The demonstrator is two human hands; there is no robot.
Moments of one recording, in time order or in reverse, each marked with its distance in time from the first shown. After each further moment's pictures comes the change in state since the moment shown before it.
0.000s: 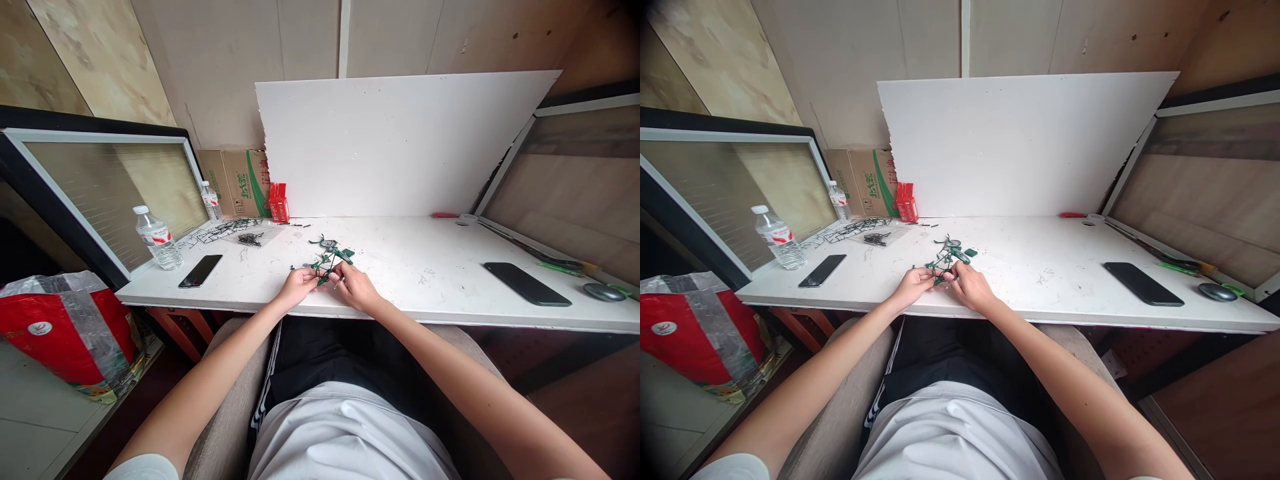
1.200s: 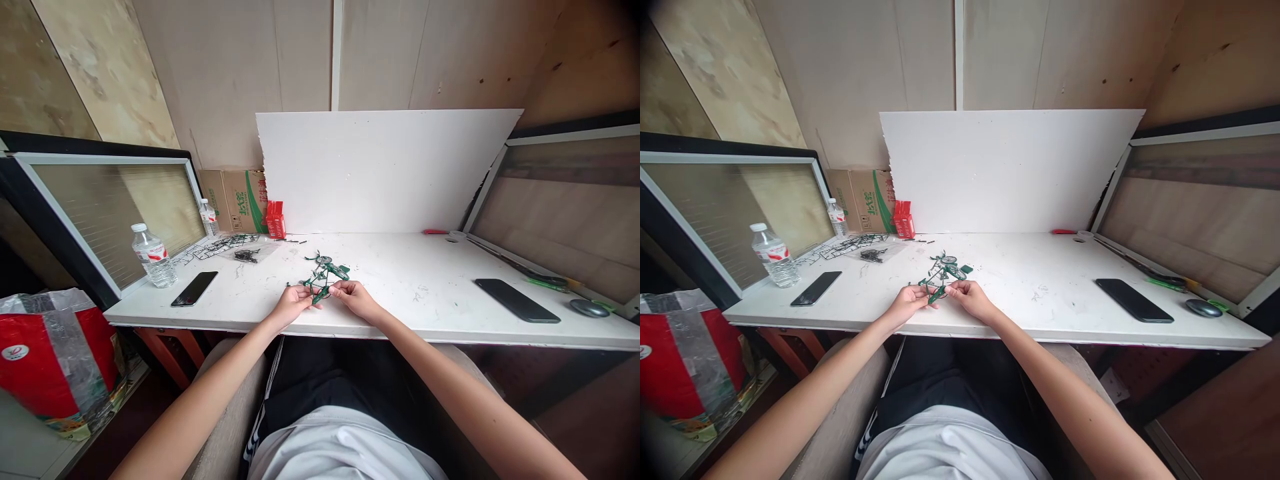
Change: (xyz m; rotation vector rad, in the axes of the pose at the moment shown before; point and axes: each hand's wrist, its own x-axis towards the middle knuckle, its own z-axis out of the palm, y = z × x) left_hand -0.003 0.007 0.000 -0.001 0.005 -0.012; right_hand 0.009 0.013 -0.014 0.698 -0.123 0.236
